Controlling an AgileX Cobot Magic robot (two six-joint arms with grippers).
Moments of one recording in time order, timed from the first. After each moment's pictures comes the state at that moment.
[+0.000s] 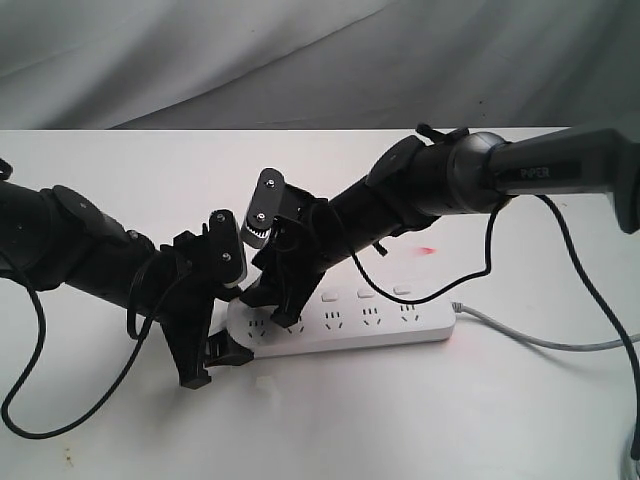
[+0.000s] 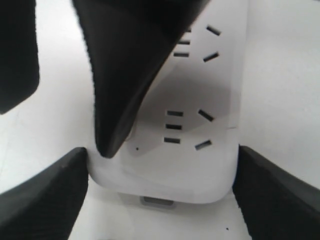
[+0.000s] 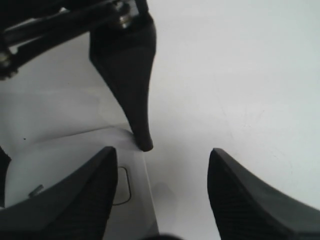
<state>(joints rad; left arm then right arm) -0.23 1.92 -0.89 -1.08 0.45 1.95 0.55 2.23 -1.44 1.07 0.61 -1.74</state>
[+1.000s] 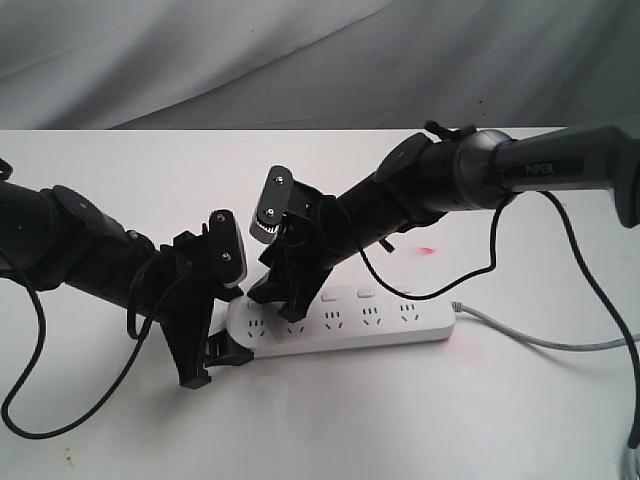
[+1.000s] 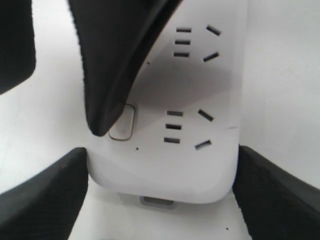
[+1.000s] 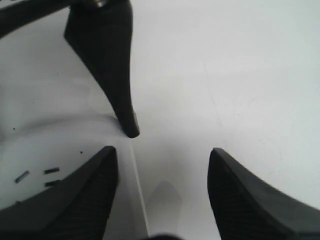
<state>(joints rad) -0.23 1.92 -0.89 -1.08 0.45 1.95 0.53 2.24 -1.45 1.06 0.63 -1.73</state>
